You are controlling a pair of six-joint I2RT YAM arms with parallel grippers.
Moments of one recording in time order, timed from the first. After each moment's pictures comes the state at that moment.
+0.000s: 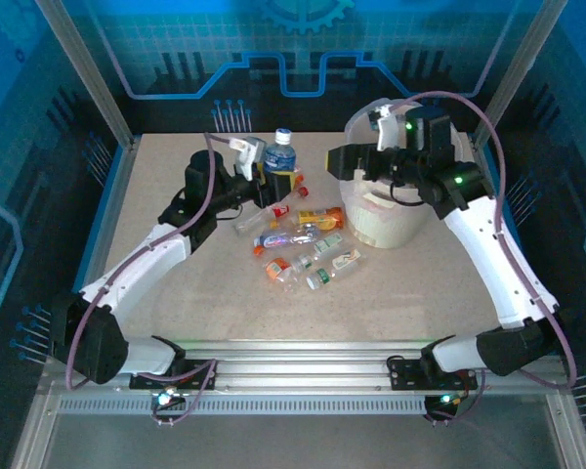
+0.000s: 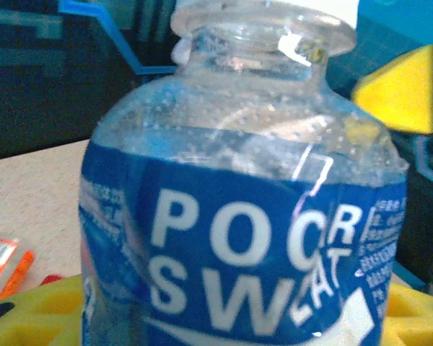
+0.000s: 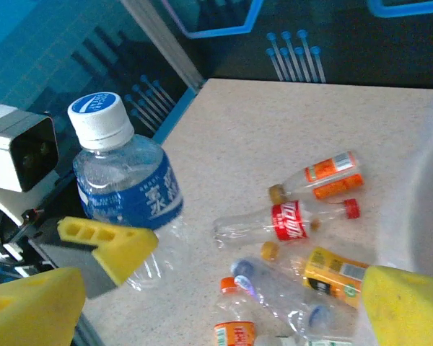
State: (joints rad) left arm -0.40 1.35 1.09 0.10 0.50 -0.29; right arm 0.39 1.39 1.63 -0.71 -0.43 0.34
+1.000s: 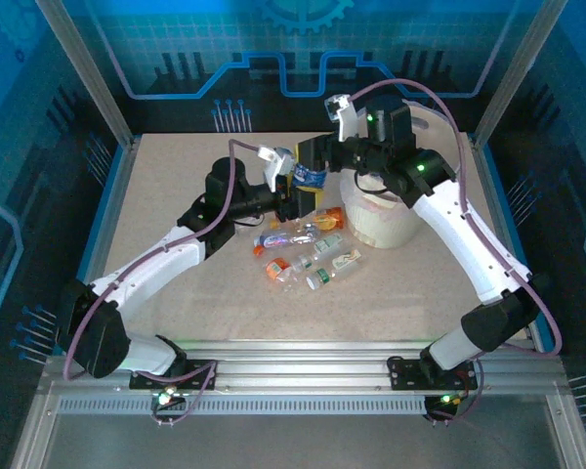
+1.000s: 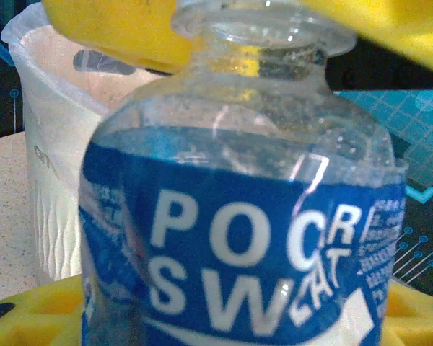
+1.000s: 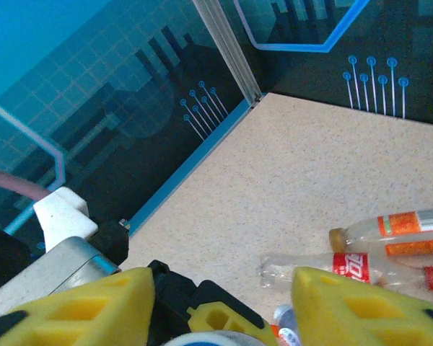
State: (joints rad) left arm -0.53 1.39 1.09 0.18 0.60 -0.32; right arm 0.52 1.54 1.75 -0.58 -0.44 0.34
